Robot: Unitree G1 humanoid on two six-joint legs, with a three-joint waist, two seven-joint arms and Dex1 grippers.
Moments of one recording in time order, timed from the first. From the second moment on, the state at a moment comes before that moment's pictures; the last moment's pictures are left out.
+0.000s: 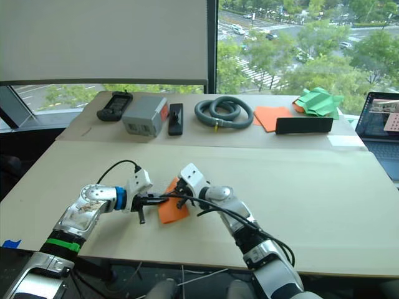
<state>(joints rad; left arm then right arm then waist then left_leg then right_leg) -0.44 0.58 -0.15 0.22 -0.18 0.35 -1.08 -0.59 -0.09 0.37 0.35 0.06 0.45 0.59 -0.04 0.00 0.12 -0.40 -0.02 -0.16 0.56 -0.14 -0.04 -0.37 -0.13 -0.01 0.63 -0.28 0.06</state>
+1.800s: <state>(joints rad) -0.34 0.62 -0.24 0.16 -0.10 0.22 -1.03 -0.67 -0.06 0.37 0.50 -0.07 0.36 0.59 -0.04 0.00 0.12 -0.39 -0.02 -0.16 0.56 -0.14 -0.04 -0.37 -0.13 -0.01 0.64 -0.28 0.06</state>
